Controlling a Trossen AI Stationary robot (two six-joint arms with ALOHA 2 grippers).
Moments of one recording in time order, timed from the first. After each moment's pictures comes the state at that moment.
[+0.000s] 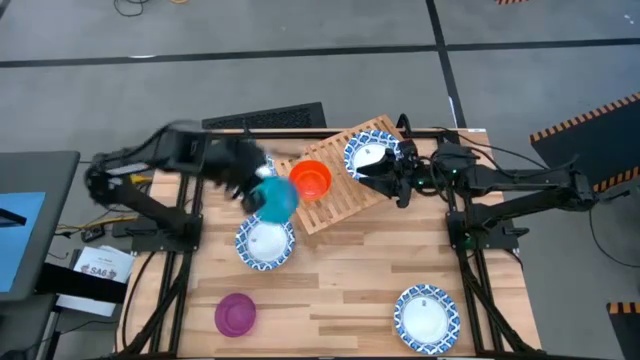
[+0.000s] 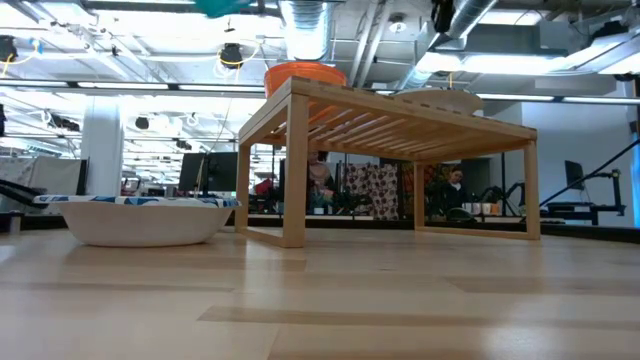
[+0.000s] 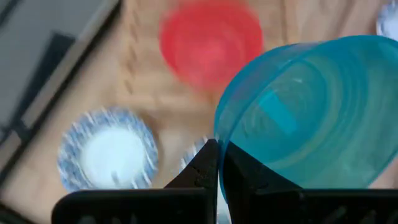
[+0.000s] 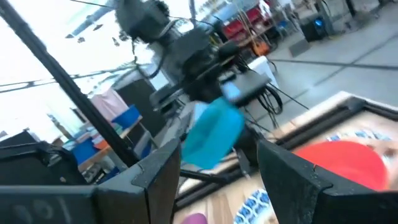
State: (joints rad) left arm 0.00 1.39 1.81 -1.35 -0.27 -0.42; right arm -0.11 1.00 0.81 0.32 -0.11 0.59
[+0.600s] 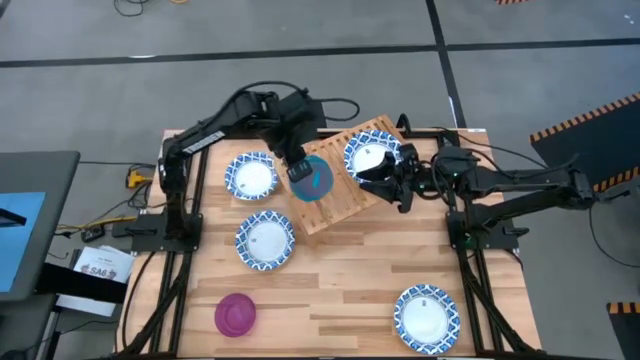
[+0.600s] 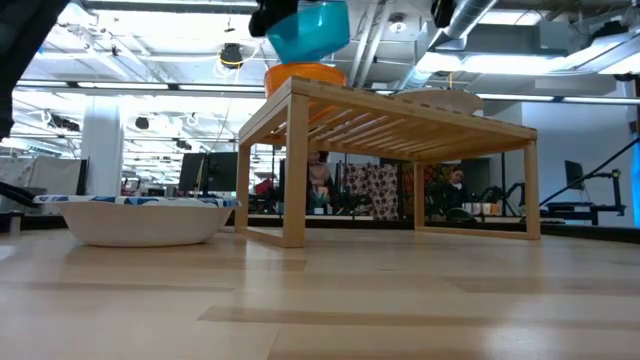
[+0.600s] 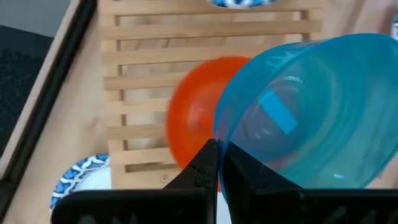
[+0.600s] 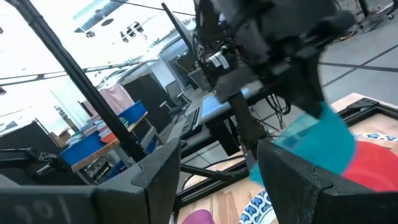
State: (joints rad) left arm 0.30 1.91 2.33 -1.49 0.02 -0.13; right arm -0.07 1.00 0.81 0.32 -0.11 0.57
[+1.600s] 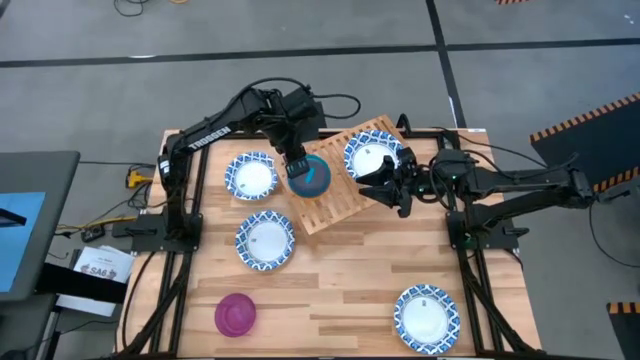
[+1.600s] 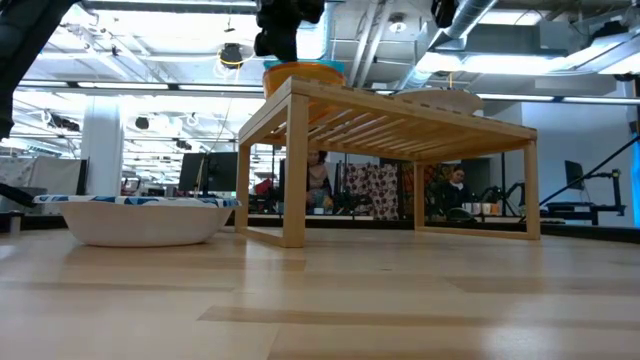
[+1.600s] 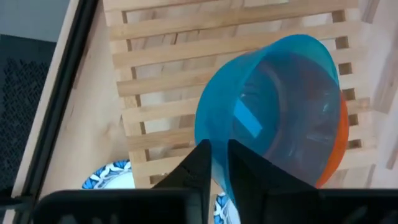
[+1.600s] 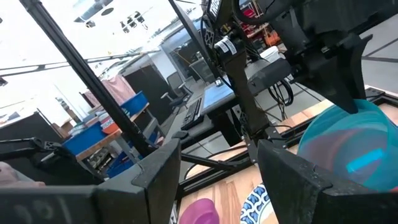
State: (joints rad) left arm 0.36 1.92 2.24 -1.45 0.05 0.02; right arm -0.05 1.00 0.81 0.29 -0.11 0.57
